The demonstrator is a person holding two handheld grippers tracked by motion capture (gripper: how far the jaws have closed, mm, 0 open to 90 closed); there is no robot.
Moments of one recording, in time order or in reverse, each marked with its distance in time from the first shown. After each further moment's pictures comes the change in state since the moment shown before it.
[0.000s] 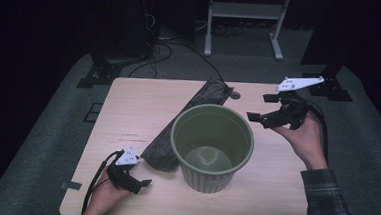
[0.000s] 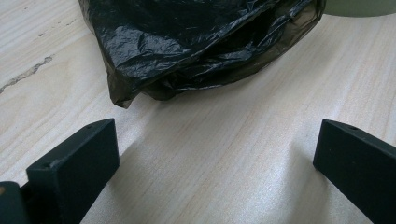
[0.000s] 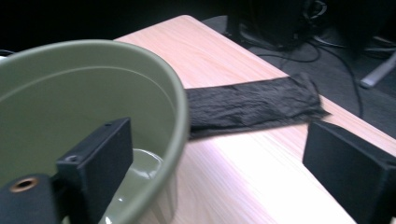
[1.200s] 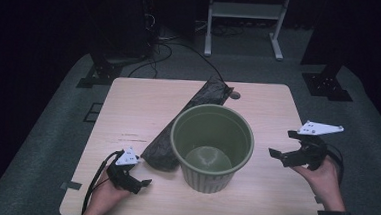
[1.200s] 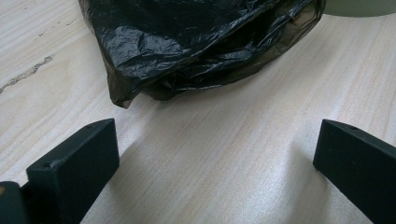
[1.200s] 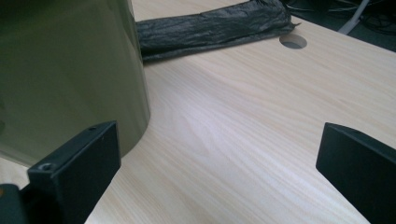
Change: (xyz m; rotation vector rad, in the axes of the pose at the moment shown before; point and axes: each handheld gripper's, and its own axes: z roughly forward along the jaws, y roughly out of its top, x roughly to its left) left arm 0.000 0.000 0.000 0.001 0.000 0.000; right arm -0.004 -0.126 -0.019 0.046 -0.113 0.092
